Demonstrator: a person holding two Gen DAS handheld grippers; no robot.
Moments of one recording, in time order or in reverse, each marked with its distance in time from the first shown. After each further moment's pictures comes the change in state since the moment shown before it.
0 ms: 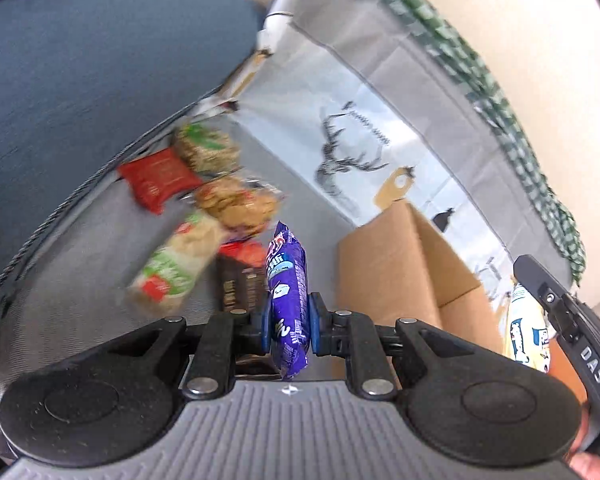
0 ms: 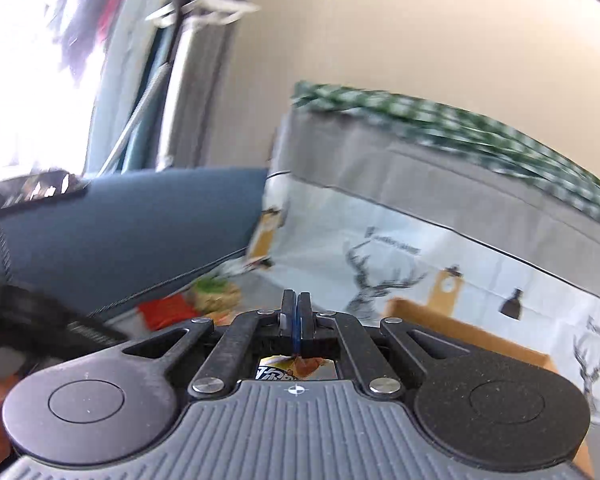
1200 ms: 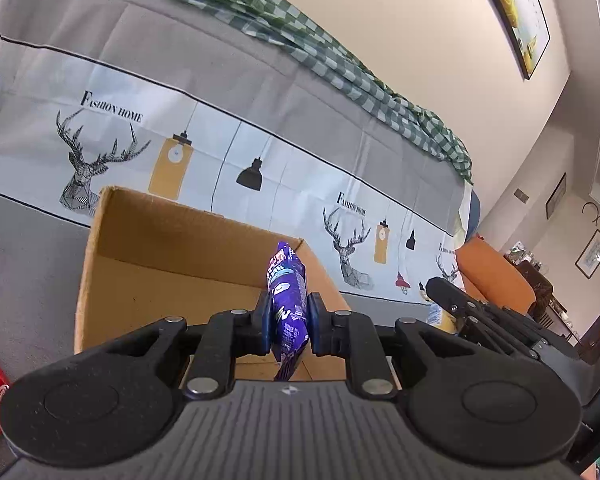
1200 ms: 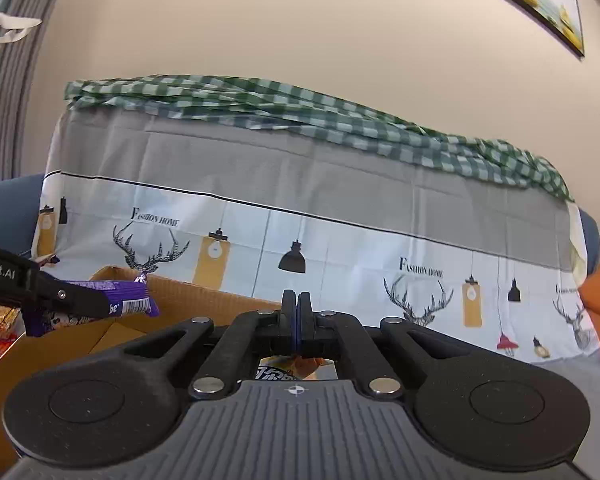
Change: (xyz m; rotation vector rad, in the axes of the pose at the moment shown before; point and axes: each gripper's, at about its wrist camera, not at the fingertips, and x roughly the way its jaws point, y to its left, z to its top) left arm 0.107 -0.217 -0.036 0.379 0.052 -0.327; right arm -0.045 -0.191 -0.058 0.150 0.036 -0.445
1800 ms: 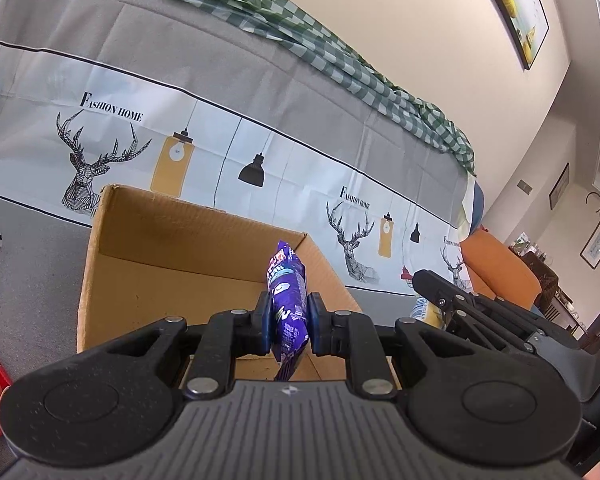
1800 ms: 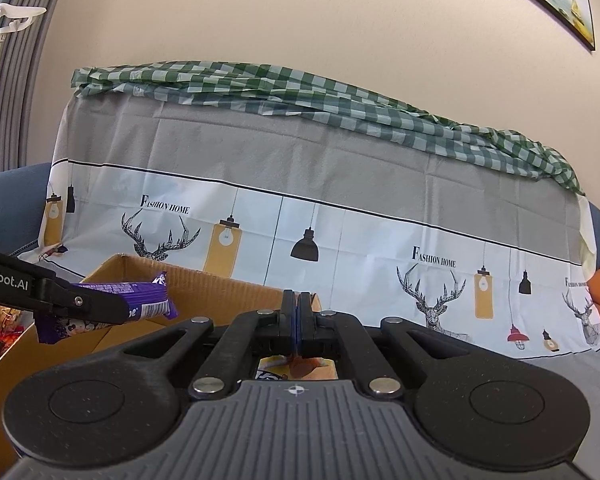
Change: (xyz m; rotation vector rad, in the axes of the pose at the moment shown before) left arm -0.001 -0.004 -0.002 0.025 0.002 0.017; right arm 0.007 0.013 -0.001 -0.010 0.026 0.030
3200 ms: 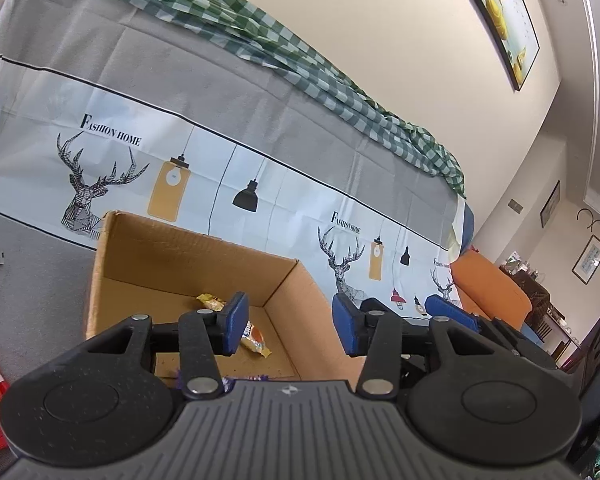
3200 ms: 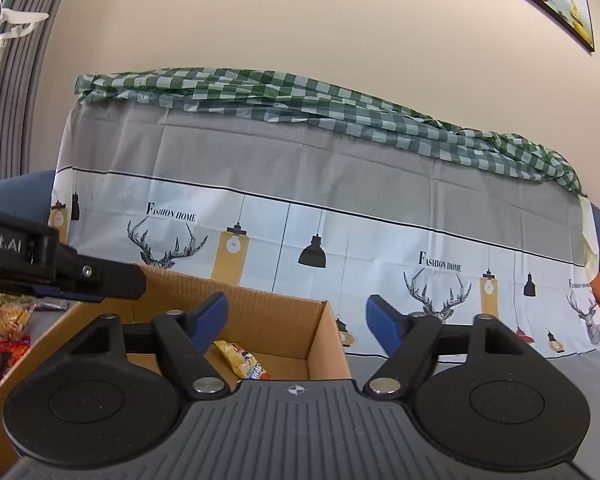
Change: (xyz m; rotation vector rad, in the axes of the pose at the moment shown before) left arm -0.023 0.002 0.005 -0.010 -0.070 -0.023; right arm -0.001 0.014 0.006 0.019 -0.011 0.008
